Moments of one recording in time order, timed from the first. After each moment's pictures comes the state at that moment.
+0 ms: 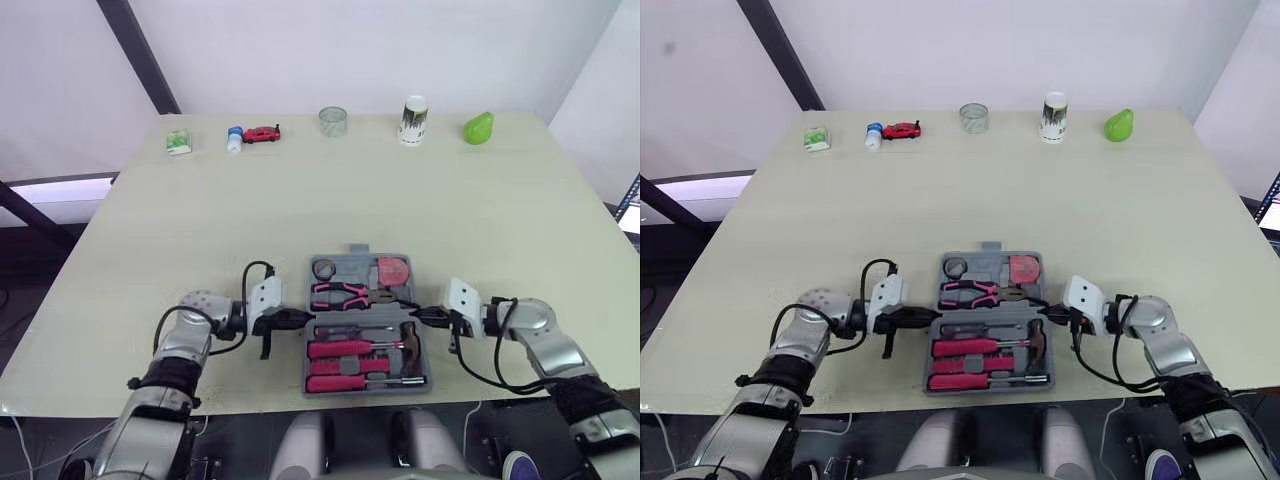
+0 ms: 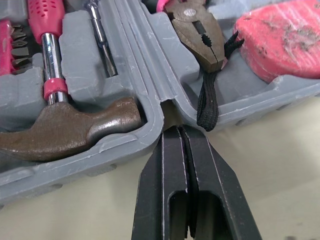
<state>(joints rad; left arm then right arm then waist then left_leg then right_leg) -0.38 0.54 -0.10 0.60 -0.08 -0.22 -1.42 -0.27 -0.52 0.22 0.24 0.05 0.00 1.10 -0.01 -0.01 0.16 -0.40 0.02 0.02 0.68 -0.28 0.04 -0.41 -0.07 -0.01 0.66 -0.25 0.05</state>
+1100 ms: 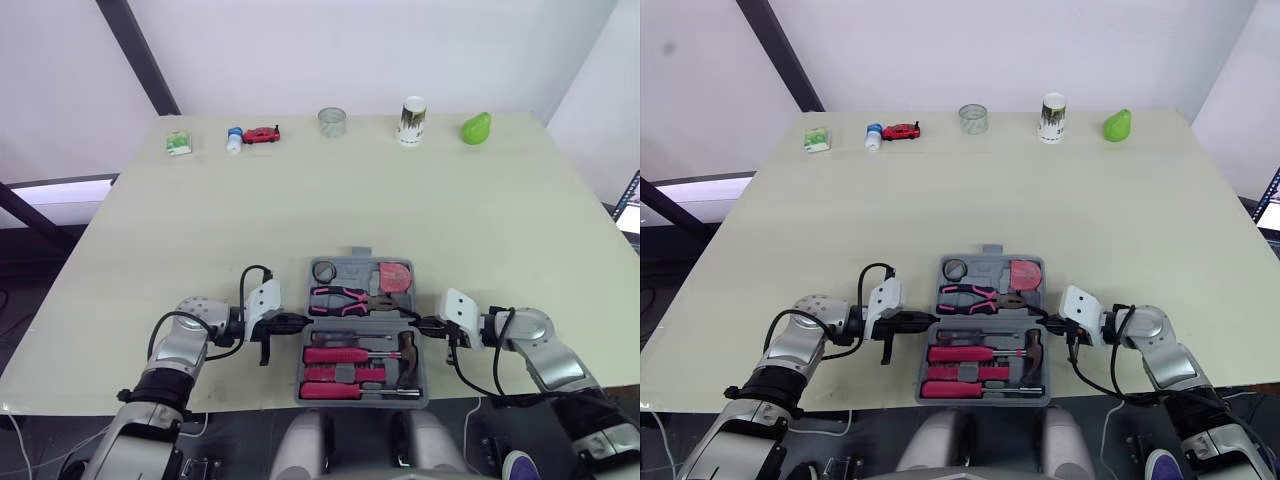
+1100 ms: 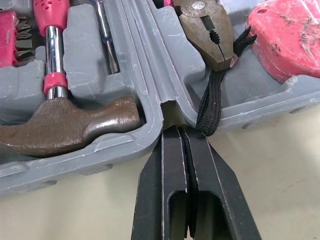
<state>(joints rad) -0.34 0.56 -0.11 0.50 -0.10 -0.14 -1.34 -0.23 -0.51 0.23 0.19 0.03 0.01 1.06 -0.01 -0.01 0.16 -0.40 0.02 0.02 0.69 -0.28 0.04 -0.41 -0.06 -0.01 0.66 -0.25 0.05</state>
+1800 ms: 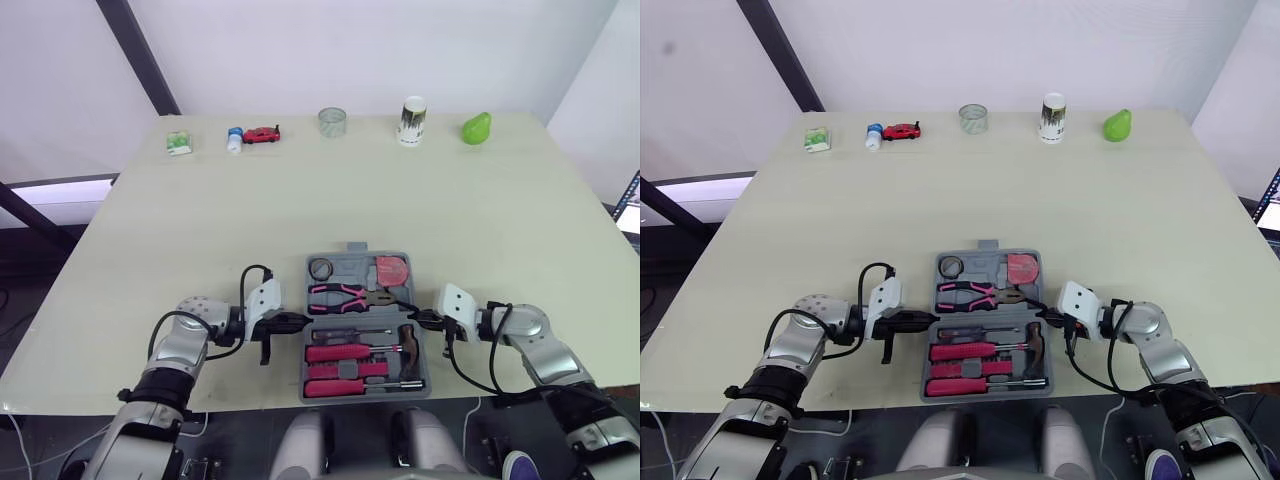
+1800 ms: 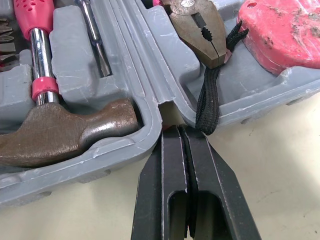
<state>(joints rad) -0.34 0.56 -0.11 0.50 -0.10 -0.14 -1.34 -0.26 -0.49 0.23 0.25 0.01 -0.05 1.02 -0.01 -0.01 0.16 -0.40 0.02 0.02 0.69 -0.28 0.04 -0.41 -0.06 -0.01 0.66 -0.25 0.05</state>
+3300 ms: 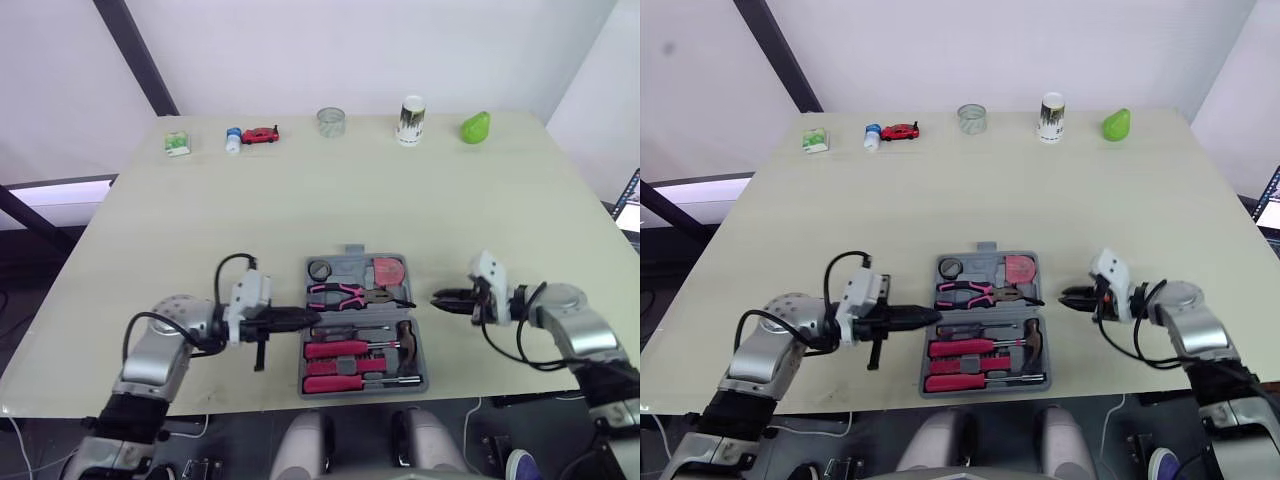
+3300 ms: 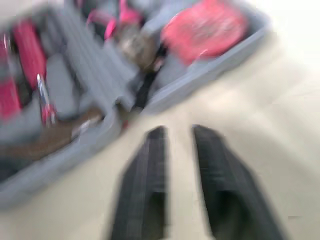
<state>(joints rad) -0.14 0.64 -0.09 -0.08 -0.42 0.16 -1.36 -0.43 -0.61 0.10 0.25 0.30 0.45 1.17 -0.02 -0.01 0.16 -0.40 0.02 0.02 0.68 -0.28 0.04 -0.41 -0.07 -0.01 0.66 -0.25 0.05</state>
